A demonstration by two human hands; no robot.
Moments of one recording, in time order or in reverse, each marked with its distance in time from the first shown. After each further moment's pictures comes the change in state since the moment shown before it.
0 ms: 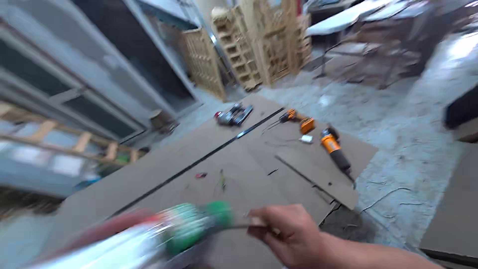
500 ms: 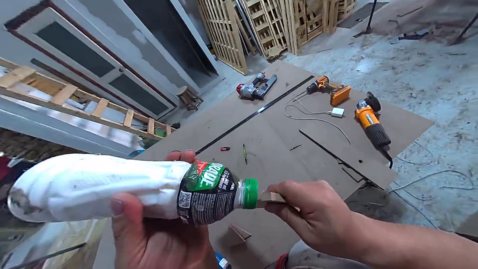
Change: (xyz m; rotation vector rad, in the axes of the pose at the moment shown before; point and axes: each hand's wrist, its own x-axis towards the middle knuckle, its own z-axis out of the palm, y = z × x) left_hand 0.015 -0.047 -0.015 -0.289 0.267 -0.061; right_hand 0.003 -0.009 0.010 -0.023 -0.084 0.038
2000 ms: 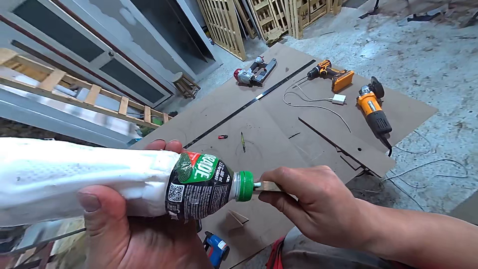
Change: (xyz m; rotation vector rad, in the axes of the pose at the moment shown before) left_hand -0.006 0.005 -0.004 0.152 0.049 0.068; right_hand 0.007 -0.013 -0.009 -0.035 -0.013 -0.069
